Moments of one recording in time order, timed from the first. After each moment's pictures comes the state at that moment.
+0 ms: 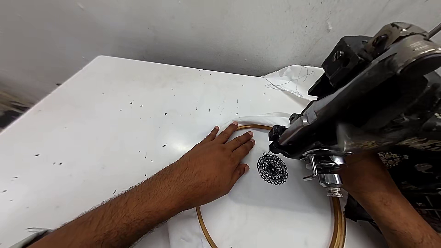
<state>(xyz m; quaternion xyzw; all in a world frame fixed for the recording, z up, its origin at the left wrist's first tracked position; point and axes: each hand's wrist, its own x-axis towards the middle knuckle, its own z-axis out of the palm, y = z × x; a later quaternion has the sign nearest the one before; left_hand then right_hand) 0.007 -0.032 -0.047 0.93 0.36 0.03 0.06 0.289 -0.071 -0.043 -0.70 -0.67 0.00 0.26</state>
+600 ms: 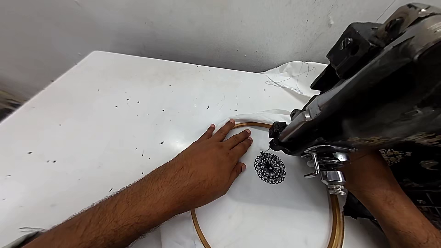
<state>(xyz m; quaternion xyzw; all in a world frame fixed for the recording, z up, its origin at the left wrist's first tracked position) 0.006 -0.036 -0.041 0.93 0.37 0.01 0.06 0.287 -0.072 -0.043 -0.71 -0.66 0.02 0.26</state>
